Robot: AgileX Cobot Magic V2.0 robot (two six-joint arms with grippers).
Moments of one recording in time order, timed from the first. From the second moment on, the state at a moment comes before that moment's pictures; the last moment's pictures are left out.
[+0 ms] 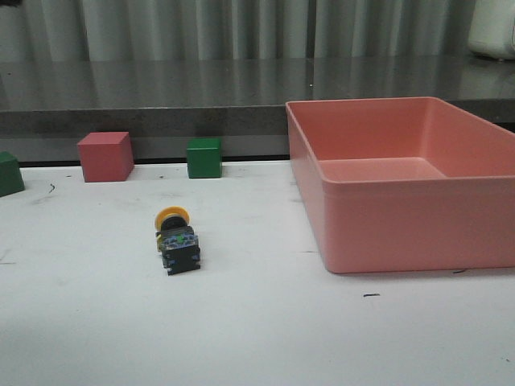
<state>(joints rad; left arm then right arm) -0.37 1.07 -0.84 -0.13 0.40 -0.03 0.21 0.25 -0.39 -0.19 0.44 0.22</state>
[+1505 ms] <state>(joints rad) -0.40 2.22 -1.78 -0.26 1.18 -0.22 0.21 0.25 -0.39 -0.19 0.44 0.22</state>
